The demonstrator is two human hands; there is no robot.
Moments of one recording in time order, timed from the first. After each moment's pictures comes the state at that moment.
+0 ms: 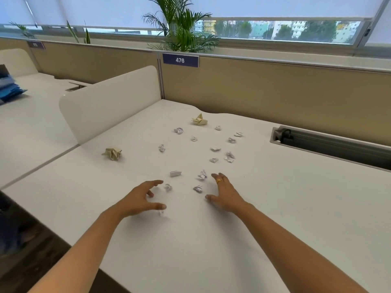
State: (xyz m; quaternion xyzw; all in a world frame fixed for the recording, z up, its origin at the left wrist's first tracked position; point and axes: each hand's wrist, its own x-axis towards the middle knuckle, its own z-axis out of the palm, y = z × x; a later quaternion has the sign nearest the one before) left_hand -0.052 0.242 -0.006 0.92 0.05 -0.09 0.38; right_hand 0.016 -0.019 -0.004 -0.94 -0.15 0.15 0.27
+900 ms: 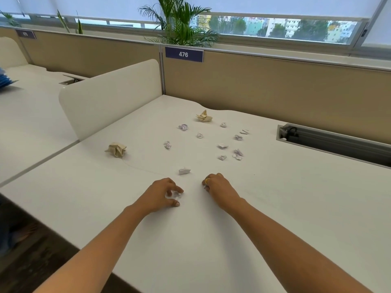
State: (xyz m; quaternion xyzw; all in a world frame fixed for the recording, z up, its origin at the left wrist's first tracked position) left_hand -0.032 0.231 -0.014 0.95 -0.05 -0.05 0.31; right_hand 0.024 0.031 -0.017 -0.96 -0.26 0.03 0.10
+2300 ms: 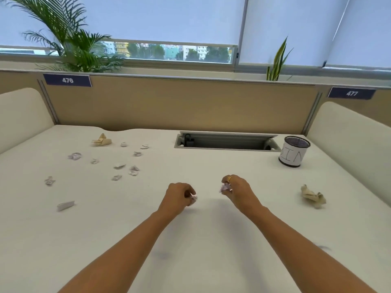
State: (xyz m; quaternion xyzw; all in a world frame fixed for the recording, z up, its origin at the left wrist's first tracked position) left_hand -0.003 -0.095 0.014 0.90 -0.17 -0.02 0.40; right_hand -0.036 -0.294 0.019 -0.94 0.01 -0.11 0.31
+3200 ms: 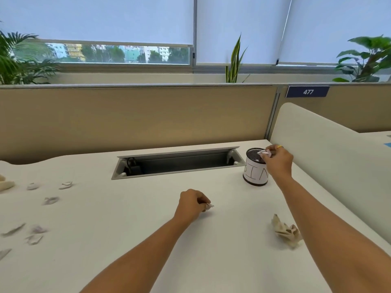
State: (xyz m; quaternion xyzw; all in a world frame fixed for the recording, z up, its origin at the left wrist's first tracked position) left_hand 0.110 -0.314 -0.005 0.87 -0.23 -0.10 0.43; right_hand 0.072 -0.557 0.070 -0.79 0.34 -0.35 0.38
